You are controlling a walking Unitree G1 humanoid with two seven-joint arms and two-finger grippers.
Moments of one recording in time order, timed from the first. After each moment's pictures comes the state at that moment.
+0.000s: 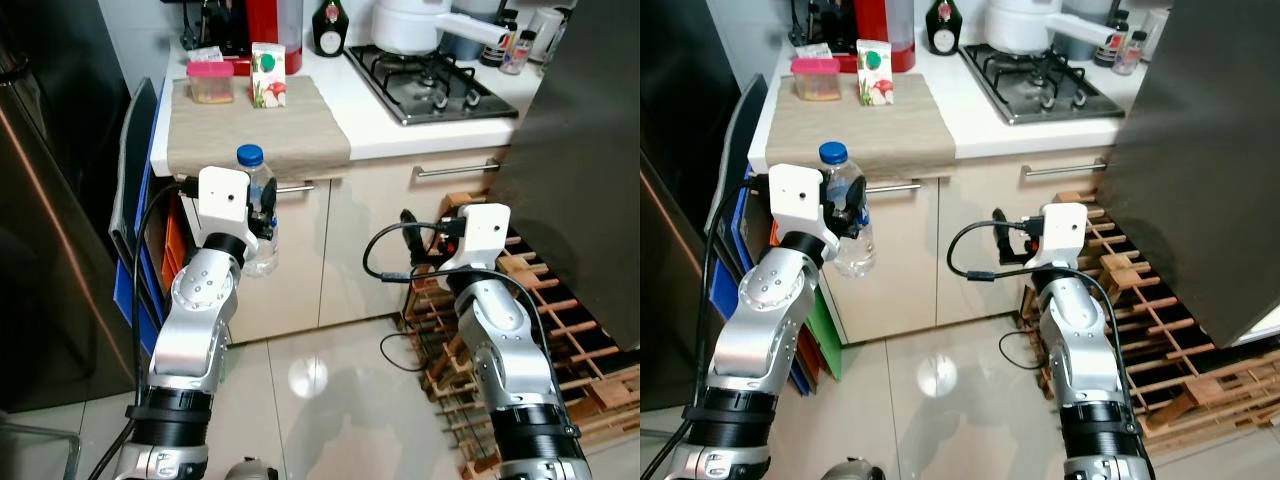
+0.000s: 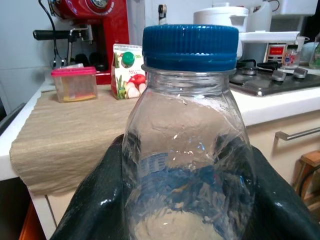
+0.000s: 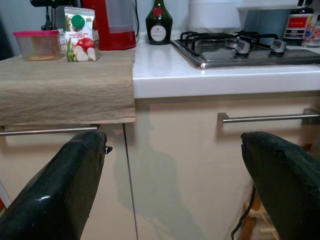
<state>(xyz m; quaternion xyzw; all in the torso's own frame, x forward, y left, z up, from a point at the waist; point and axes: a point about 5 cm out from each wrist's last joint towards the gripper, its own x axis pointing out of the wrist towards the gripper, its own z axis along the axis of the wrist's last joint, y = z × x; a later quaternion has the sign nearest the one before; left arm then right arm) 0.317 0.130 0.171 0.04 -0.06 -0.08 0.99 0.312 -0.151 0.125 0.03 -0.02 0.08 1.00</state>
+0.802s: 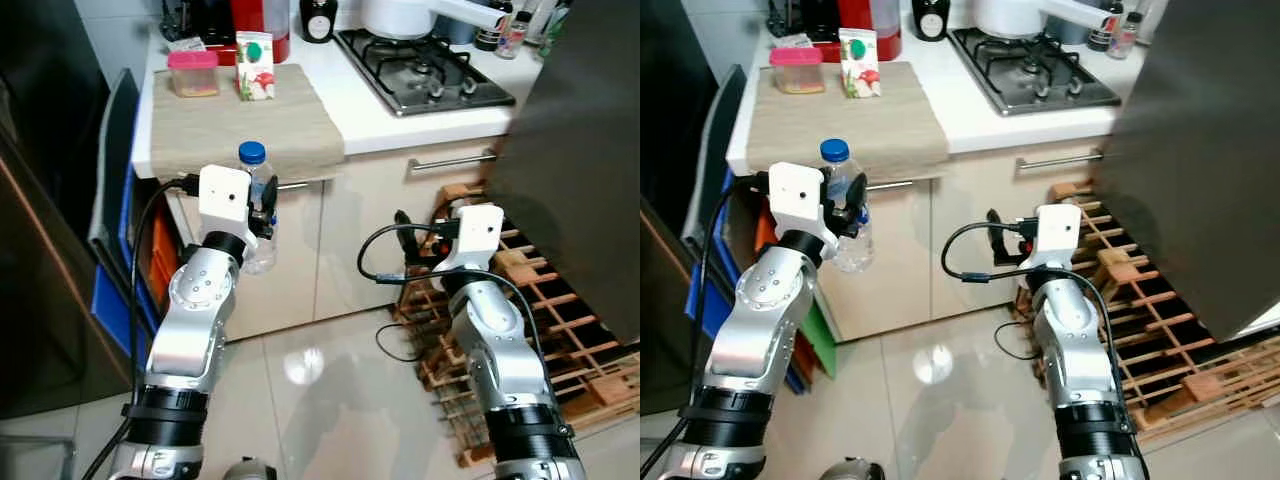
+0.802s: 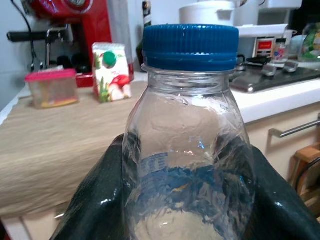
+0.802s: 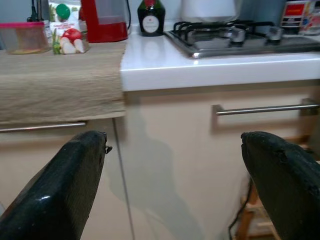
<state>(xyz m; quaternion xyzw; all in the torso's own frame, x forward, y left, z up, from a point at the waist) 0.317 0.130 0.174 0.05 -0.08 -0.09 0.99 0.313 -0.144 0.125 0.04 -0.02 0.09 1.00</state>
